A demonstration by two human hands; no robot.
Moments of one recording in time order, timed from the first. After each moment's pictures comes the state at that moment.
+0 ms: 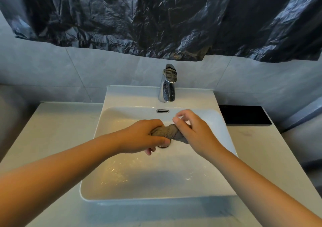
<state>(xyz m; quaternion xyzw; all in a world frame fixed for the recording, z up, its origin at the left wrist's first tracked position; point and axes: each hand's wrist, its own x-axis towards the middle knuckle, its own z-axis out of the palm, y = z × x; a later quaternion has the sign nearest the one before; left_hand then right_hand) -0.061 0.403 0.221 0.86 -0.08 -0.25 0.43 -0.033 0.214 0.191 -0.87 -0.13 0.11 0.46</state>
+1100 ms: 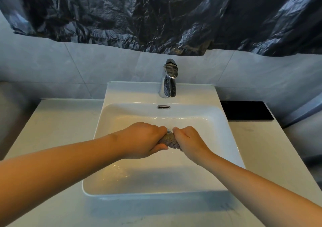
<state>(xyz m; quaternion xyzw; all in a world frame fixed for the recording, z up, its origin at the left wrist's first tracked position) -0.068 0.404 0.204 0.95 -0.30 -0.12 0.05 -0.046 0.228 0.160 -0.86 -0.06 0.17 0.47</state>
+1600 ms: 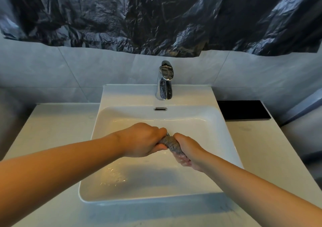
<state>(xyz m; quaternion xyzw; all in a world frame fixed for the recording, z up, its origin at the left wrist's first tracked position) -0.049 0.406 0.185 0.93 -0.36 -0.10 0.08 -0.048 0.225 0.165 -0.73 0.13 0.40 0.54</state>
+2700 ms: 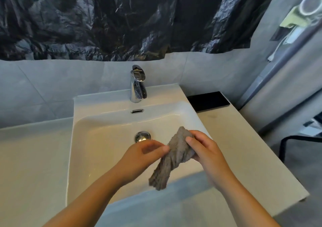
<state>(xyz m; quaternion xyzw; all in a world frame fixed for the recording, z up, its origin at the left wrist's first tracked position) -0.123 0.373 0.189 0.77 -0.07 -0.23 0.60 -0.146 0.174 0.198 -0.72 0.06 0.02 0.69</state>
